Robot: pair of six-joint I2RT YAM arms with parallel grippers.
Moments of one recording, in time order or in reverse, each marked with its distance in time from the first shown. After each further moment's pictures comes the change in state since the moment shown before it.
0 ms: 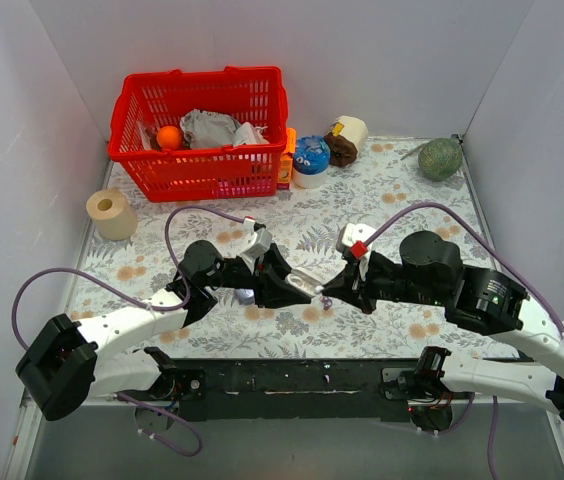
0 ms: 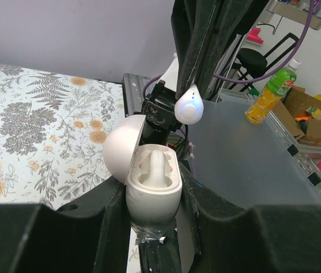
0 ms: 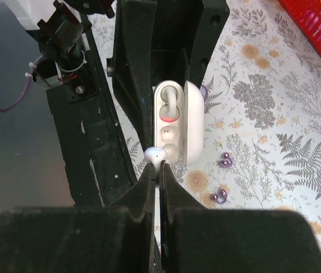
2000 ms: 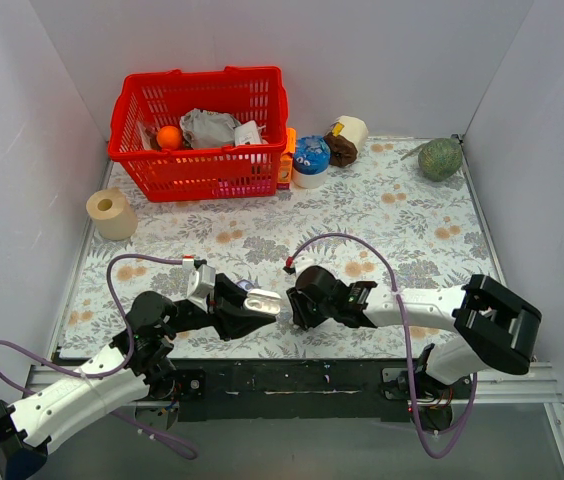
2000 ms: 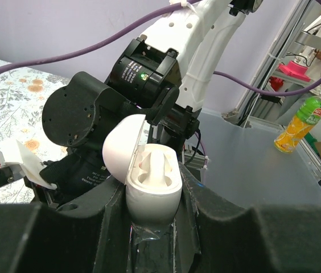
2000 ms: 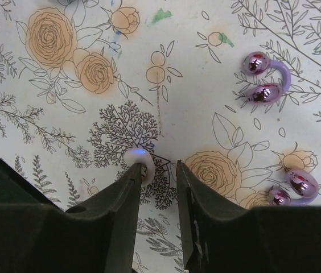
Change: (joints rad) left arm -0.077 -0.684 -0.243 -0.400 -0.349 0.051; right arm -0.007 0.622 -0.489 0.604 0.244 0.492
